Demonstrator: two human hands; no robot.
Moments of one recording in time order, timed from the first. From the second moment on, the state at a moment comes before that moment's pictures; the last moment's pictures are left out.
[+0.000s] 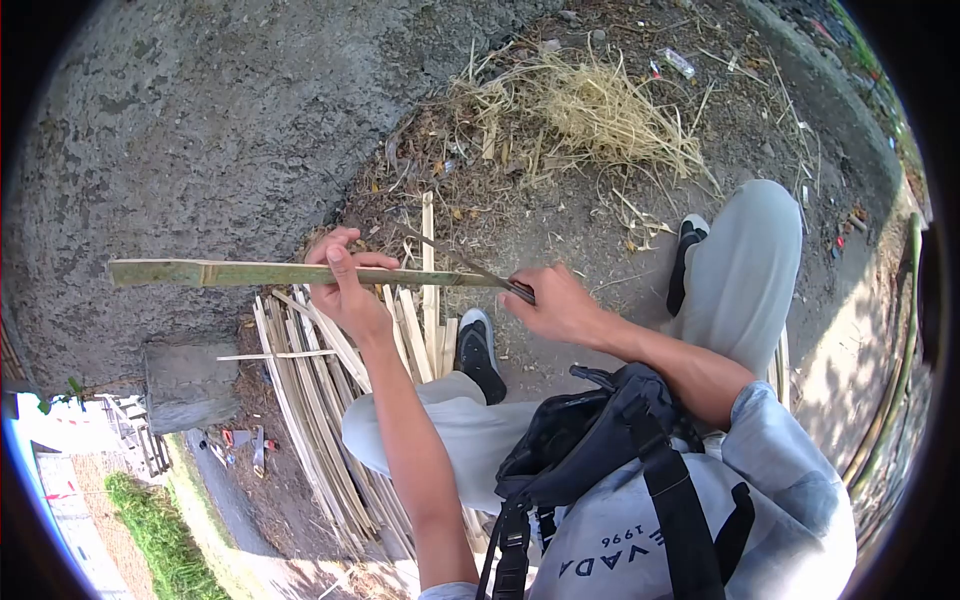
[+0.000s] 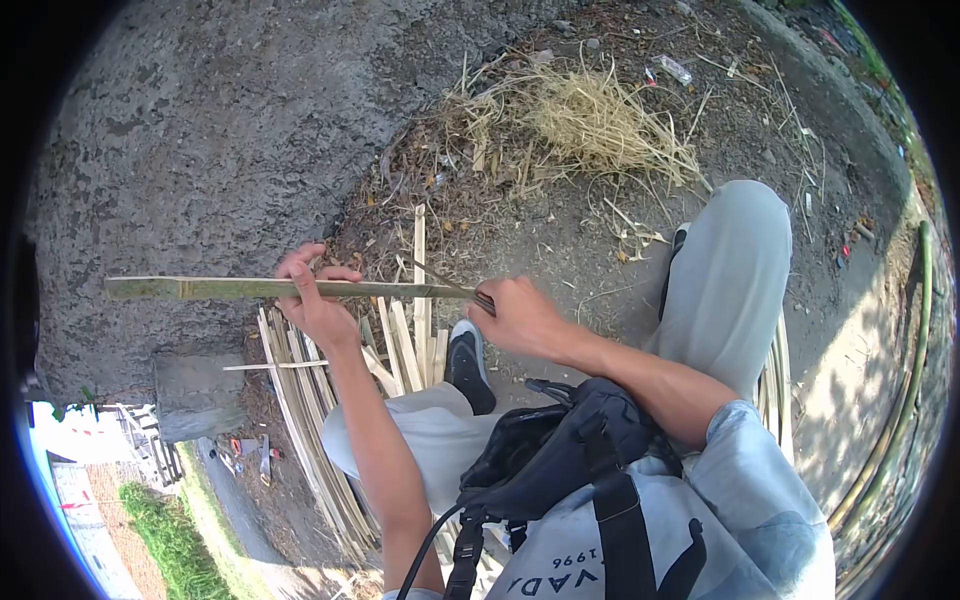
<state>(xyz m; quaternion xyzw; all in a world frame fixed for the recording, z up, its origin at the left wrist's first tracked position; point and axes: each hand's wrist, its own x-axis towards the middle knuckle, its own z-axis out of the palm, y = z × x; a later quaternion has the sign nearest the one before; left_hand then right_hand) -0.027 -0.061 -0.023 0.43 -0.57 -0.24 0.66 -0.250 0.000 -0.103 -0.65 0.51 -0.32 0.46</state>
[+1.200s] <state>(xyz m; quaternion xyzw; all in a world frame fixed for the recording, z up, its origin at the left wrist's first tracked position) -0.024 -0.007 -0.023 0.28 -0.53 -0.49 0.64 -0.227 0.028 -0.150 -0.63 0.56 -0.20 0.50</state>
